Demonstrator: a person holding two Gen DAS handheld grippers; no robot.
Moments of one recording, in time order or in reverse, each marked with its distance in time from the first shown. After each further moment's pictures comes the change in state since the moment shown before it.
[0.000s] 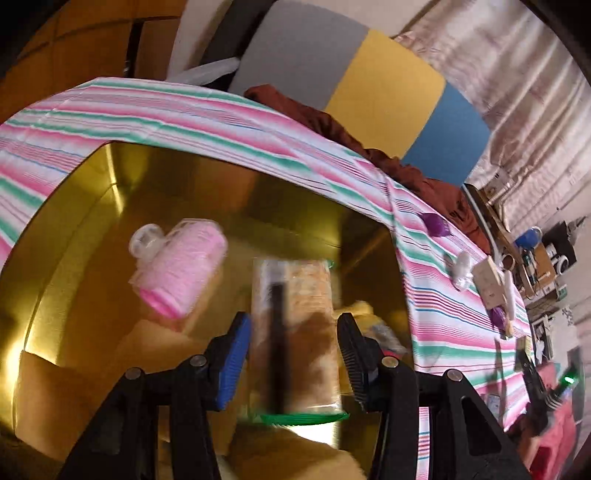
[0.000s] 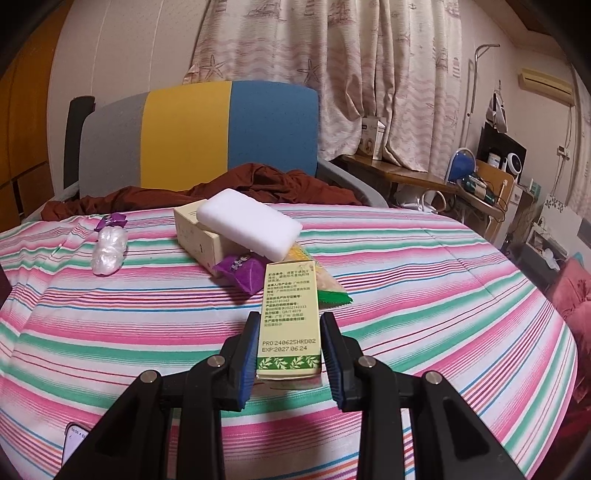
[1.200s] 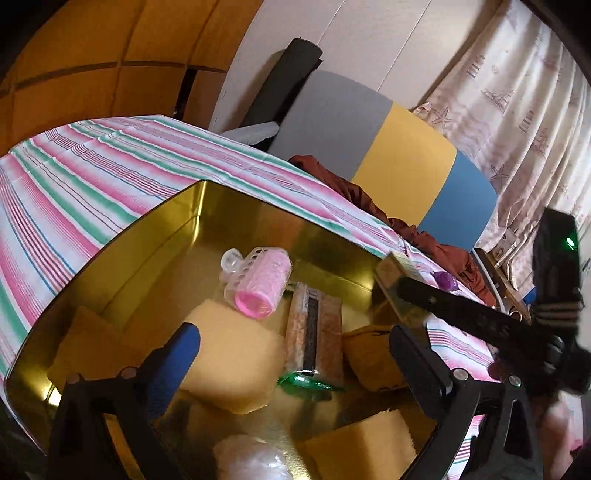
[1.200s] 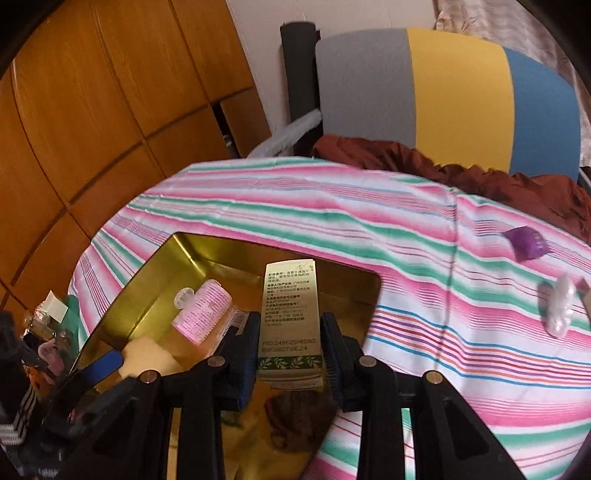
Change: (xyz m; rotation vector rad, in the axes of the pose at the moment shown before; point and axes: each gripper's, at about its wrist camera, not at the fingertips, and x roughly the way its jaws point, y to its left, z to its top) left arm -0.062 0.042 -0.042 -0.090 -0.295 0.042; right arm -0.041 0.384 0.047 -0.271 0.290 0.775
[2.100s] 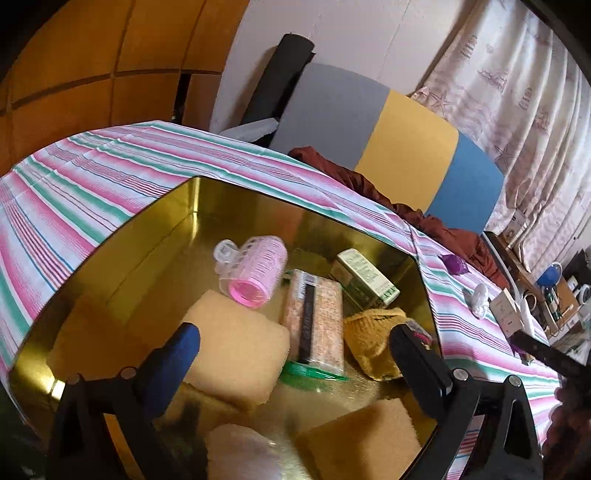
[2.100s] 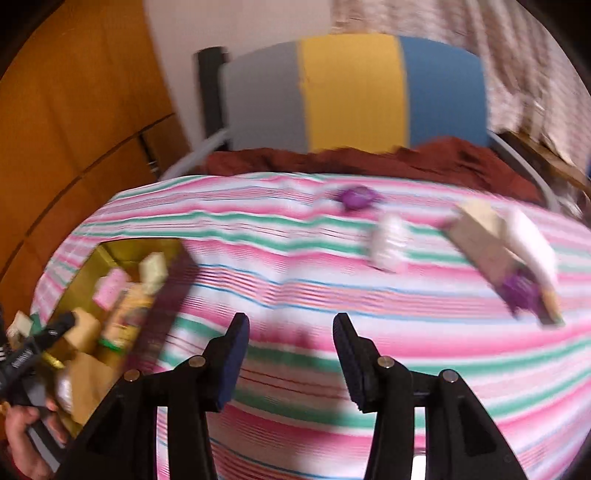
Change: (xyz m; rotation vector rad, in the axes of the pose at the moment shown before) left arm 0.005 -0.021 -0.011 0.066 0.016 0.053; right arm -0.123 -0.141 -0.073 0.180 -0.066 -0.238
